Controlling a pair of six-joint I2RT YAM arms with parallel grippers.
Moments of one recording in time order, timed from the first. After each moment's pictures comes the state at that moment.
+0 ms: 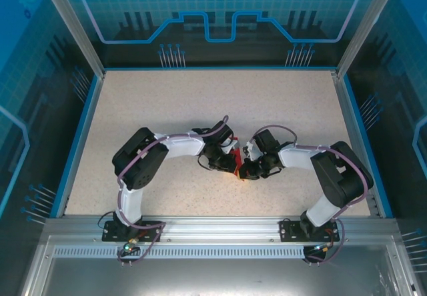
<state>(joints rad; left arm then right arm) -0.72 1.97 1.19 -0.45 0.49 -0.47 0.48 1.62 0.67 -0.32 -0.60 0.46</state>
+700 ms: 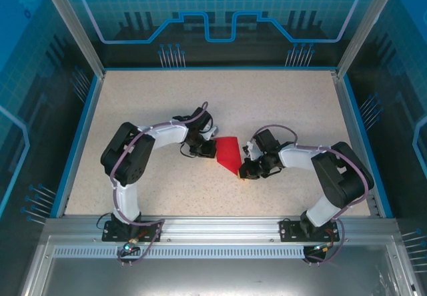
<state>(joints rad) -0.51 1.92 1.19 -0.57 0.38 -0.33 0.48 1.61 0.67 -0.32 -0.59 0.45</state>
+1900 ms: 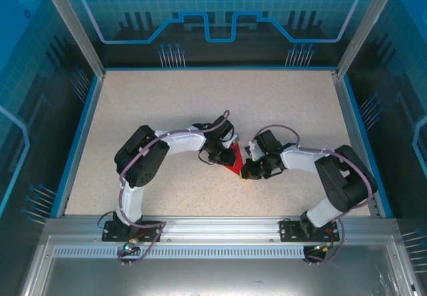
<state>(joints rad) -0.71 2.00 1.26 -0.48 0.41 -0.43 0.48 1.56 0.65 -0.34 -0.53 0.45</state>
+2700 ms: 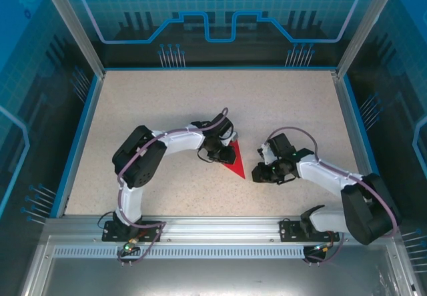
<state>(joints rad) -0.69 1.96 1.28 -0.52 0.39 -0.43 0.43 1.28 0.58 -0.53 -0.42 0.38</state>
